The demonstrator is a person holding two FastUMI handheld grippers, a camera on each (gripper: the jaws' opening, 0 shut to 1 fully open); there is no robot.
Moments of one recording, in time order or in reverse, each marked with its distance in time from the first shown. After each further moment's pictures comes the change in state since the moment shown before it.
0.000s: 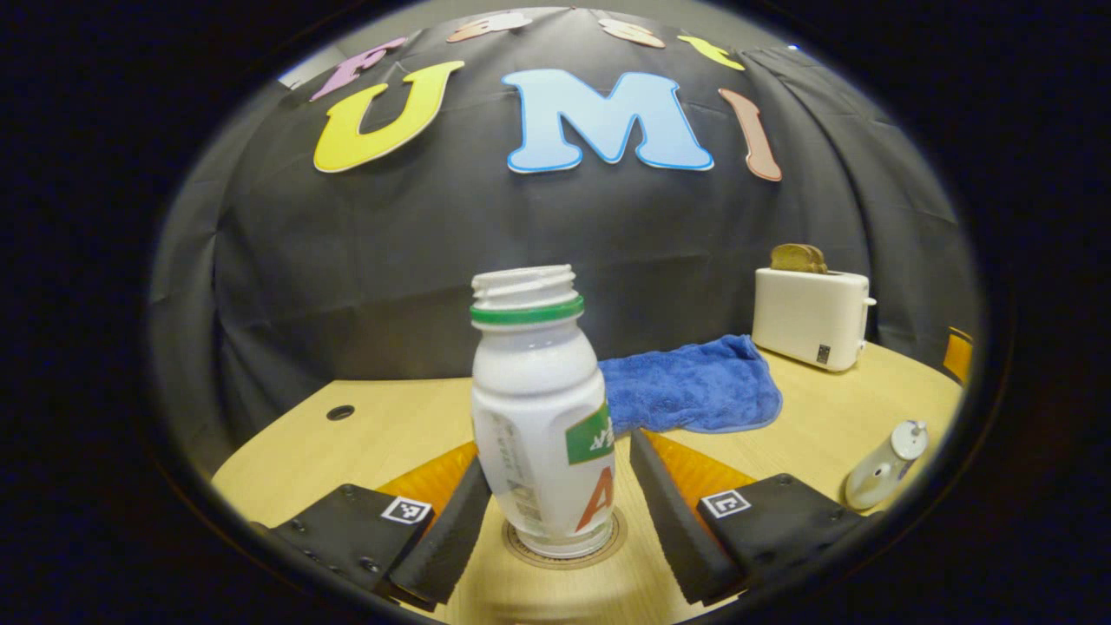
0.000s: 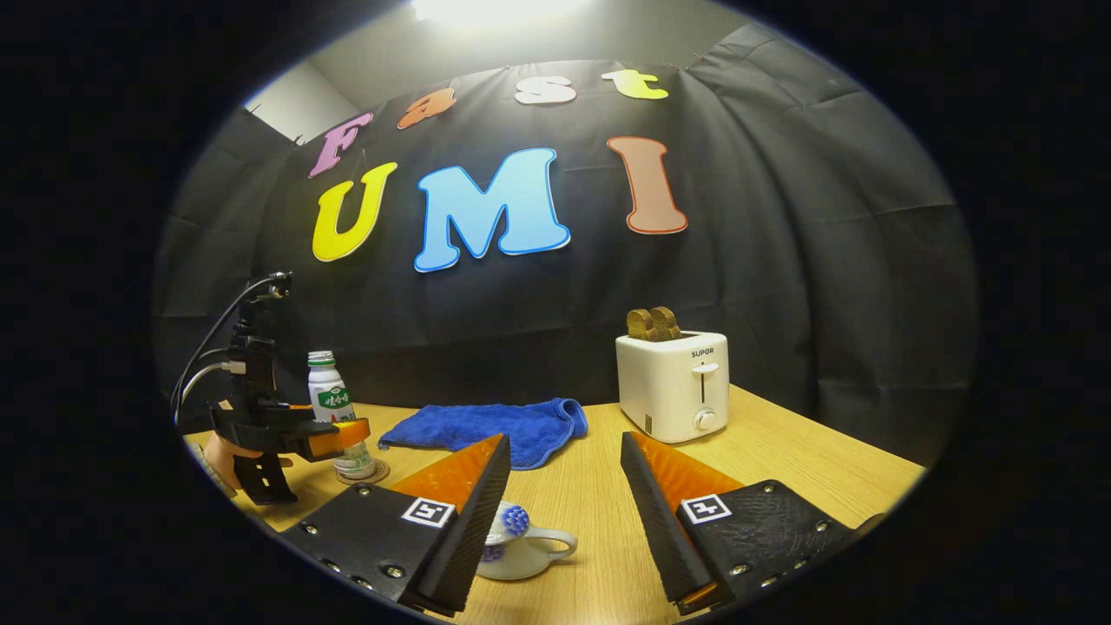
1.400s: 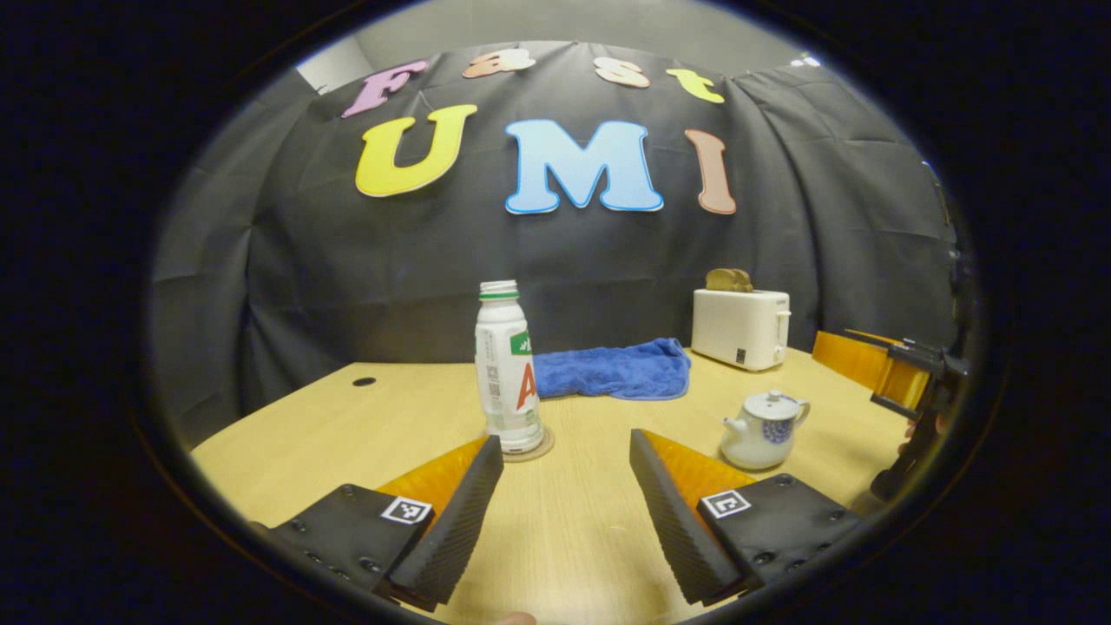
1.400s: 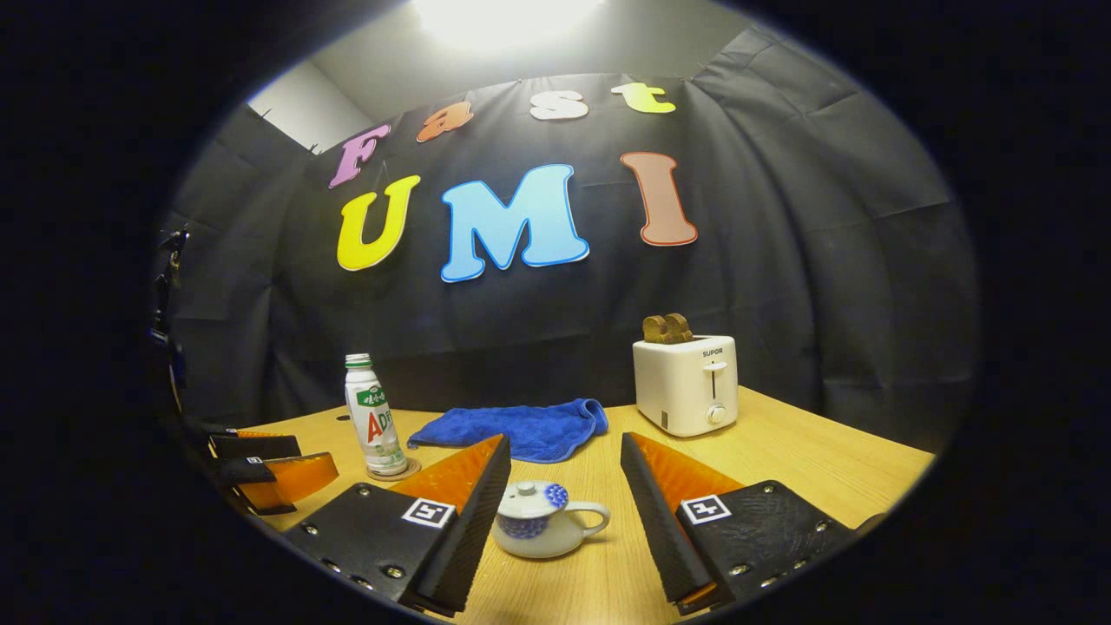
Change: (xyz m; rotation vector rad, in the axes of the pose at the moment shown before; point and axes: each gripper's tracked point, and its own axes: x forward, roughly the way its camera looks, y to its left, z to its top) left arm -0.173 -0.053 -0.025 -0.068 -0.113 -0.012; right arm -0.045 0.030 -0.006 0.005 -0.049 0.054
